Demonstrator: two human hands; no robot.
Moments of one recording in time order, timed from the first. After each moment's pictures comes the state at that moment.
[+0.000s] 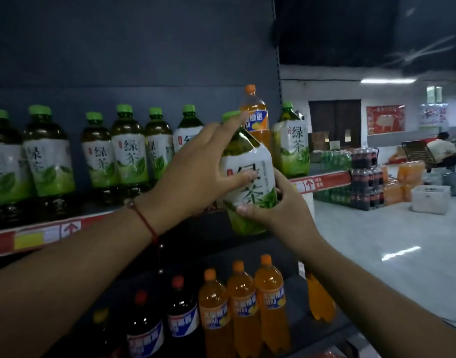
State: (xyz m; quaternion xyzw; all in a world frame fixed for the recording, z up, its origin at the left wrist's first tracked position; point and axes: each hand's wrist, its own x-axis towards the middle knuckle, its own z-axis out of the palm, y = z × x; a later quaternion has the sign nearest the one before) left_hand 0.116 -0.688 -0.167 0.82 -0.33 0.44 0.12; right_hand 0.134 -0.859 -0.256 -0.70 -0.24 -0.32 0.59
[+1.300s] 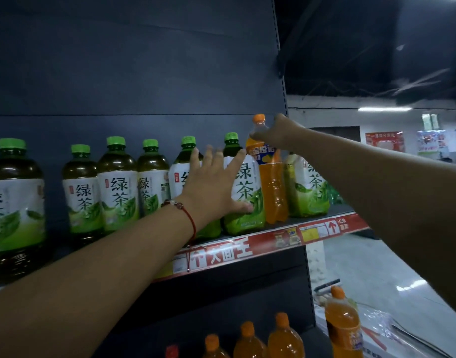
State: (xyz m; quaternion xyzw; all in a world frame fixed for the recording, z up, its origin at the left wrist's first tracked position) left_hand 0.269 -0.705 -0.121 0.86 -0.18 0.45 -0.15; right_hand 0.281 -0.889 -0.036 -0.88 -0.03 -0.36 0.32
